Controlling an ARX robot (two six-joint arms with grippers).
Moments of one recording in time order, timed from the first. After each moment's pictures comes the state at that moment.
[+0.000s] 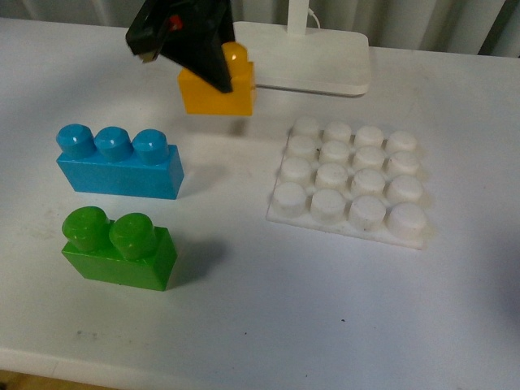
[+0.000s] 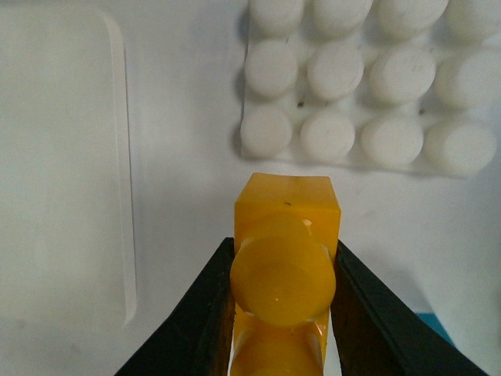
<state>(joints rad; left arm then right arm) -0.42 2.08 1.85 -0.95 0.28 1.33 0.00 0.00 0.01 0.00 0.00 0.00</state>
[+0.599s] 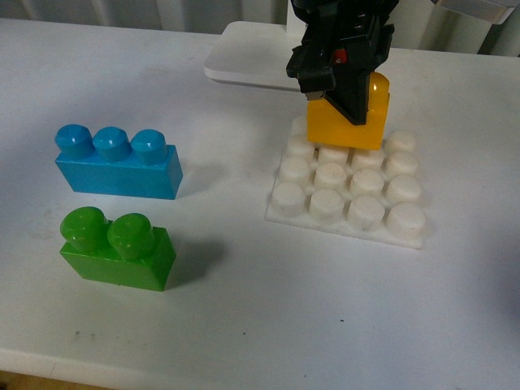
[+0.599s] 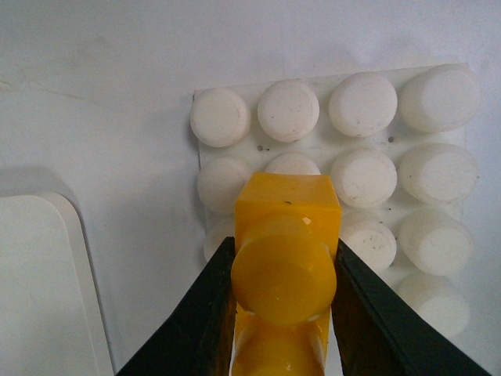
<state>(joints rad) -0.58 2.22 1.99 -0.98 0.29 1.30 0.00 0.00 0.01 0.00 0.00 0.00</state>
